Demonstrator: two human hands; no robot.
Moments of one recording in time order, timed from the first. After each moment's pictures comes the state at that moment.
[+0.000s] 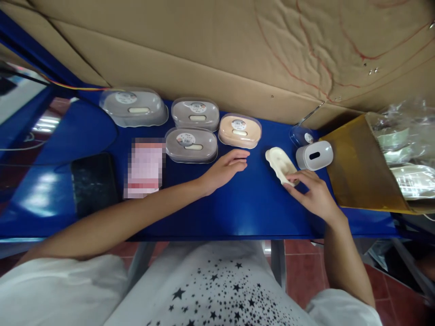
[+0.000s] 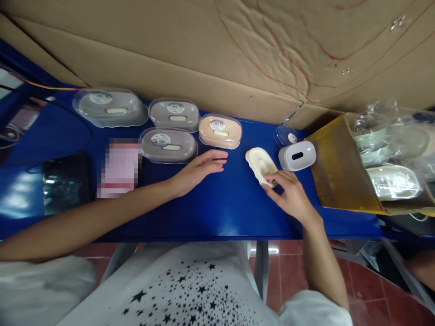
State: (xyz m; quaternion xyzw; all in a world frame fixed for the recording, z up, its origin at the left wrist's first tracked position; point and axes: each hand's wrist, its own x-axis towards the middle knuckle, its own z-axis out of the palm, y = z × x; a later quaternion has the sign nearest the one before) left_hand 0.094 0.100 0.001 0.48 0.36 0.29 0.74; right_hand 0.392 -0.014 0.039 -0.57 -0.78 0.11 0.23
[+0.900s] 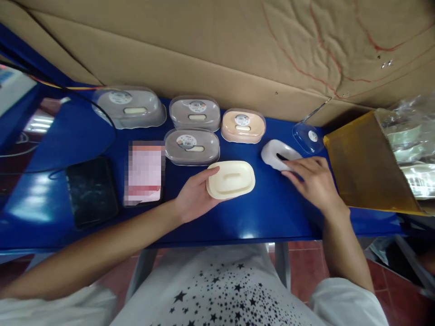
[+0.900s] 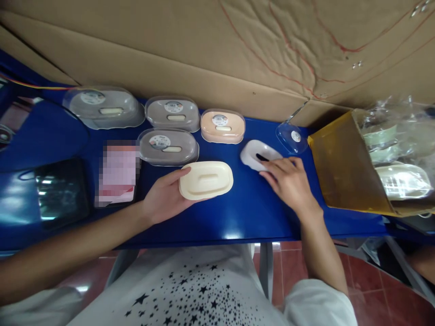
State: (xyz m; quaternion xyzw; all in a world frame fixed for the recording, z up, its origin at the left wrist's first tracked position) left_hand 0.035 0.071 0.004 0.15 0.29 0.27 0.91; right_hand 0.376 0.014 0.043 -0.59 -0.80 -0.01 0.13
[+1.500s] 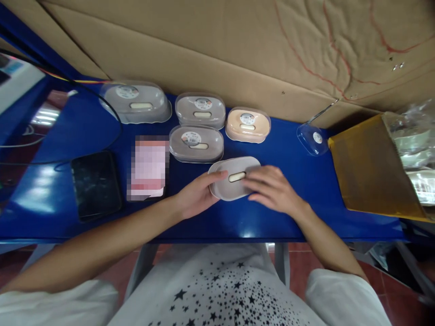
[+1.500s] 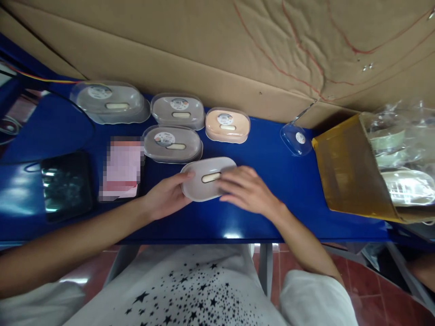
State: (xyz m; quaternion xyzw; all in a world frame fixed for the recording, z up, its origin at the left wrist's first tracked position) left_hand 0.032 0.068 0.001 0.25 0.29 0.27 0.88; right_hand 0.311 0.028 0.008 -0.41 -0.89 0.07 0.19
